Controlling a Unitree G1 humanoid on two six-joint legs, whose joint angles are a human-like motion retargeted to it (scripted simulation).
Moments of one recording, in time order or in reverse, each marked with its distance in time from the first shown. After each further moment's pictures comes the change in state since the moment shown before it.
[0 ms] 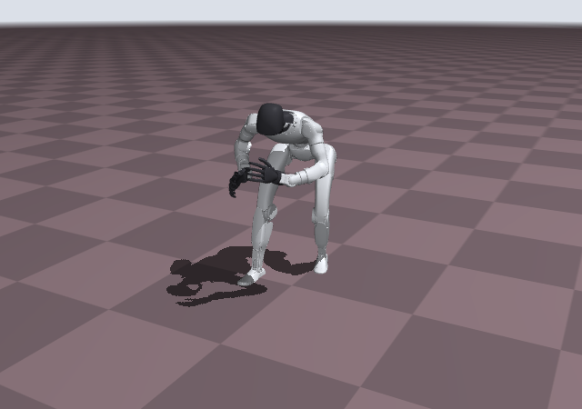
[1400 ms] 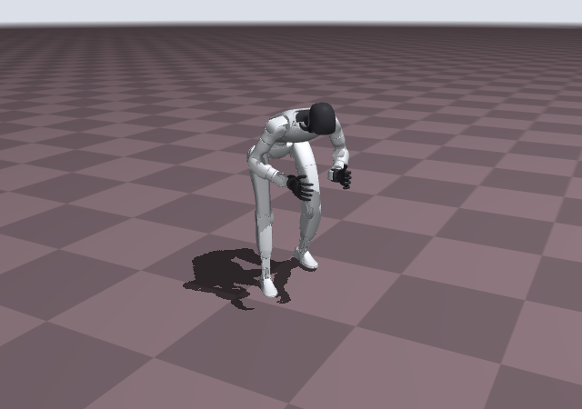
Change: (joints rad) left arm 0.482 -0.079 0.284 -0.150 -0.045 -0.059 0.134; right arm -0.282 0.056 0.169 0.055 -0.095 0.036 -0.174; waist 0.054 -0.017 0.000; left_leg -0.031 -0.045 -0.108 -0.077 0.094 -0.031; right_leg 0.047 0.029 0.033 0.020 0.055 0.022
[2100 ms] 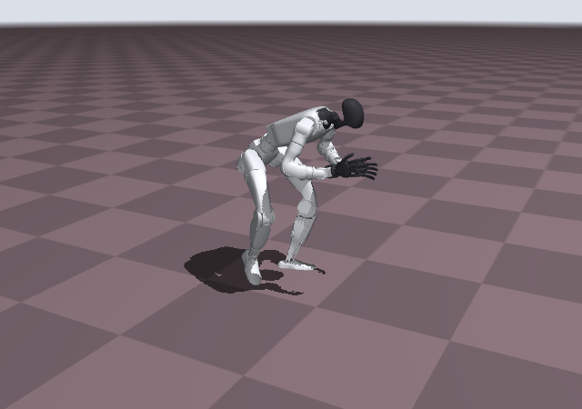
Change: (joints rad) left arm 0.213 -0.097 0.134 -0.084 -0.081 0.062 0.000; right arm -0.049 -0.103 -0.127 -0.208 -0.005 0.035 0.005; waist 0.165 0.033 0.000; left_leg -0.063 0.268 0.369 0.038 -0.075 0.069; right_leg -0.226 -0.305 -0.203 1.099 -0.241 -0.306
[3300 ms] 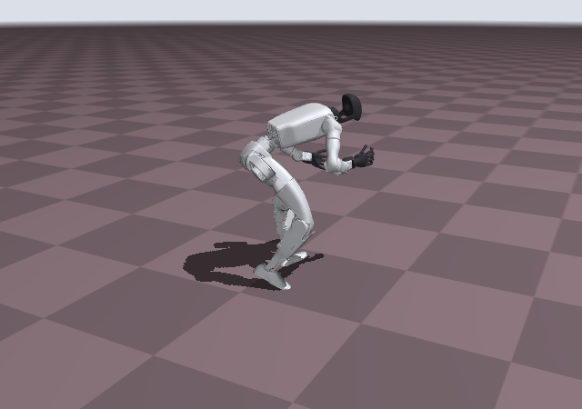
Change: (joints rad) left arm 0.334 -0.106 0.078 -0.089 -0.145 -0.061 -0.062; right arm 0.042 -0.078 0.088 0.000 0.086 -0.081 0.062; waist -0.028 0.055 0.000; left_leg -0.111 0.016 0.052 -0.152 0.150 -0.024; right_leg 0.220 -0.047 -0.294 -0.144 -0.208 0.002
